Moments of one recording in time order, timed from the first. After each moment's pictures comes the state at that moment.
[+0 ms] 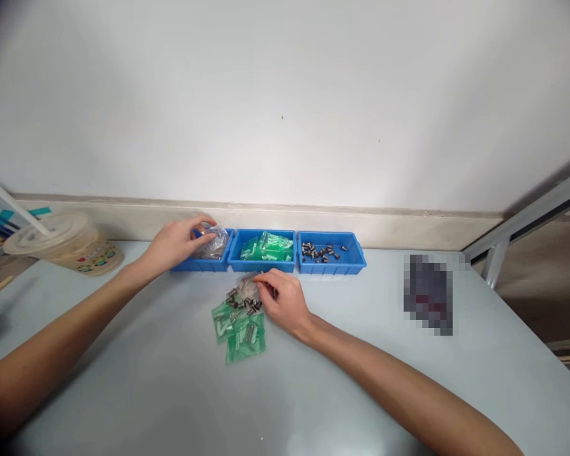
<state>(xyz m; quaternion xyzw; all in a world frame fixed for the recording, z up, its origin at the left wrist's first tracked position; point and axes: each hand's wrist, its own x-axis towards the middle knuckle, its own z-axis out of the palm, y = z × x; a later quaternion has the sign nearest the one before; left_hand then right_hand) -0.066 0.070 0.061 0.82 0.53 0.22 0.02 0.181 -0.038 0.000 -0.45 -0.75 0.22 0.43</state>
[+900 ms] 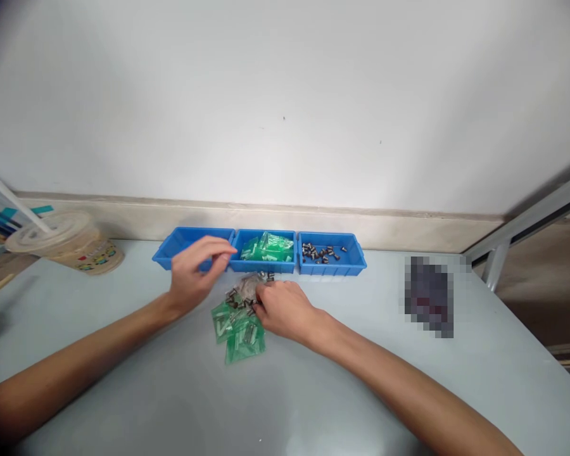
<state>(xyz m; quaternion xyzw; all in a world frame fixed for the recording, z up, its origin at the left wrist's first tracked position) -0.010 0.007 0.042 0.80 0.34 0.49 0.06 0.182 -0.041 0.033 -0.49 -0.86 0.12 0.05</state>
